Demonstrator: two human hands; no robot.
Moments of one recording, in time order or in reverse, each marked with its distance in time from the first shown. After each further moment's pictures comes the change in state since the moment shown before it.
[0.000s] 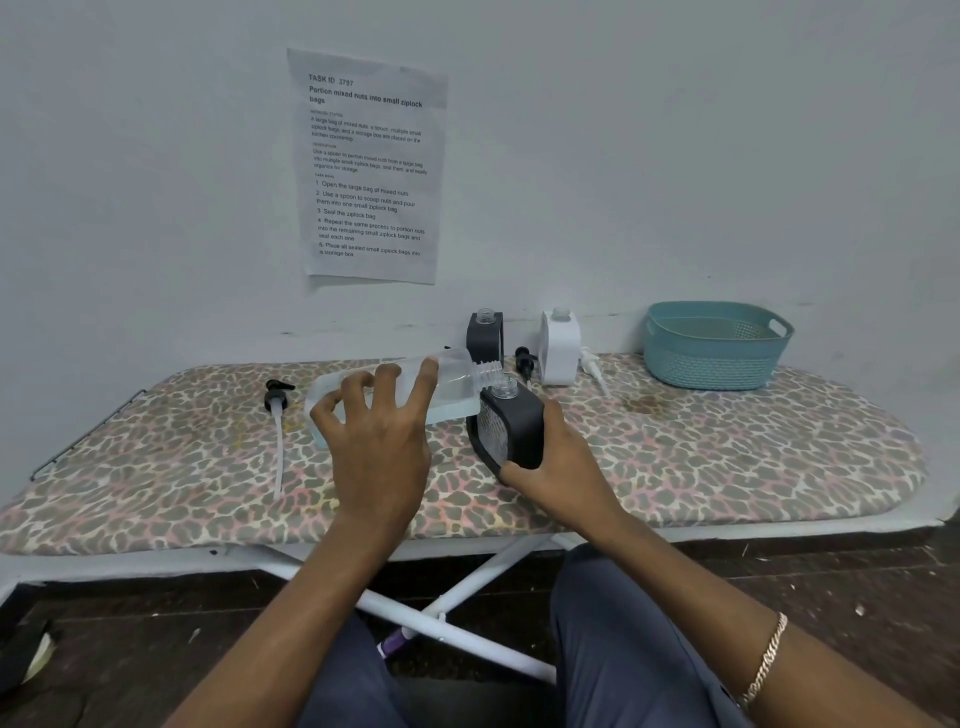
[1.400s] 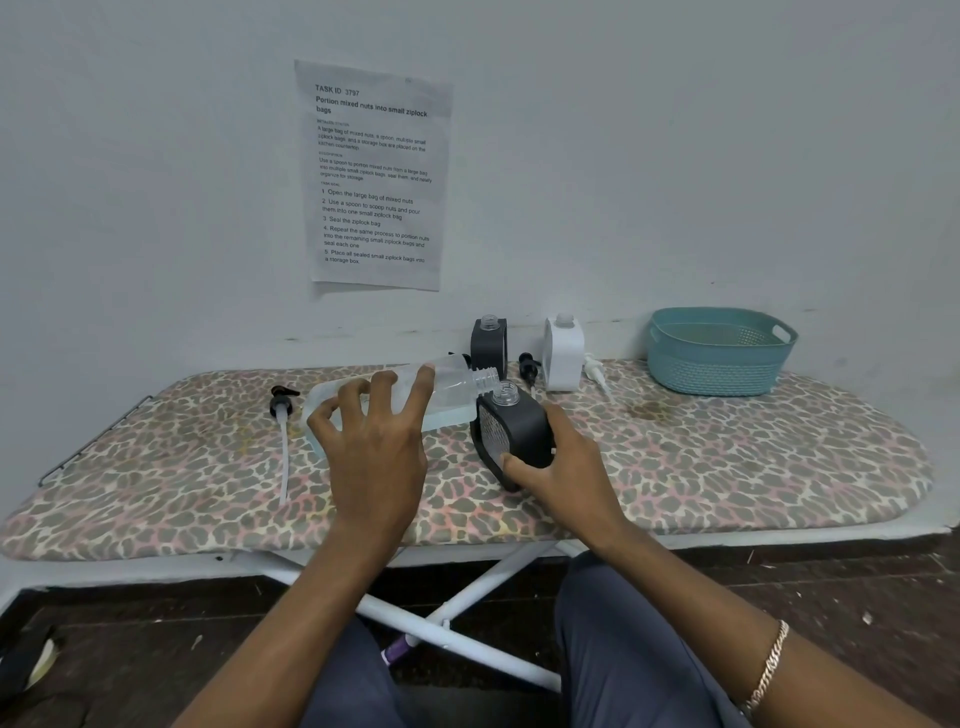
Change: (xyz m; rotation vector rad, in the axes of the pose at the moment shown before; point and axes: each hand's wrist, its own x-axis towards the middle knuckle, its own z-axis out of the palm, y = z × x) left_hand 0.000 -0.009 0.002 0.005 -0.012 -0.013; right_hand -0.004 -0.002 0.002 0.160 0.085 -0.045
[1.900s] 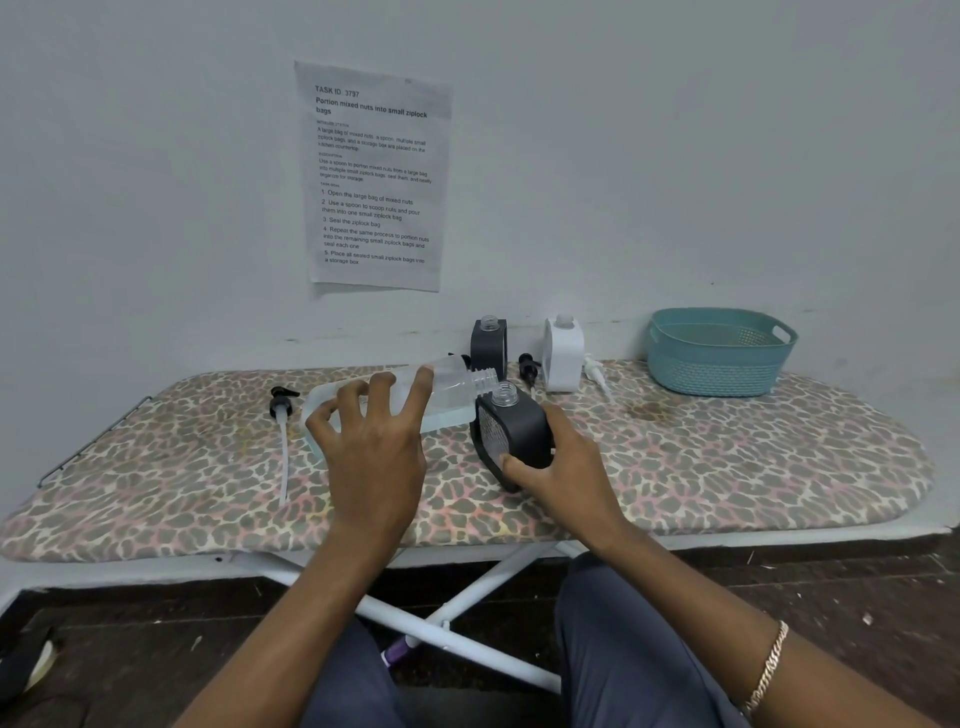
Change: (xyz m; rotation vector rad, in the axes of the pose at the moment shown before) left_hand -0.001 -0.001 0.001 0.008 0.020 -0.003; right_hand 0.000 -0.001 0.000 -0.003 -0.001 -0.001
